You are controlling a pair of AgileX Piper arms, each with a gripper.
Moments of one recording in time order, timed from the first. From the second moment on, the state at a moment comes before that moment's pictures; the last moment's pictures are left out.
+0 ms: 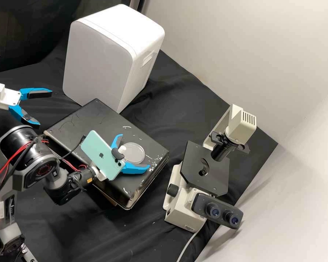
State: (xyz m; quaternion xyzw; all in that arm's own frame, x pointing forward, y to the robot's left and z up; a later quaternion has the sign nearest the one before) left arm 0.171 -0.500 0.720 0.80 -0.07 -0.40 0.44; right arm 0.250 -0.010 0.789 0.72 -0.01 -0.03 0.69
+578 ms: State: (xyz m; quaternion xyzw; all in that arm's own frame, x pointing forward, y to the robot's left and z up) left arm 0.171 -0.500 0.720 0.80 -0.08 -0.40 0.44; right arm 0.251 -0.018 0.781 0.72 -0.01 -0.05 0.69
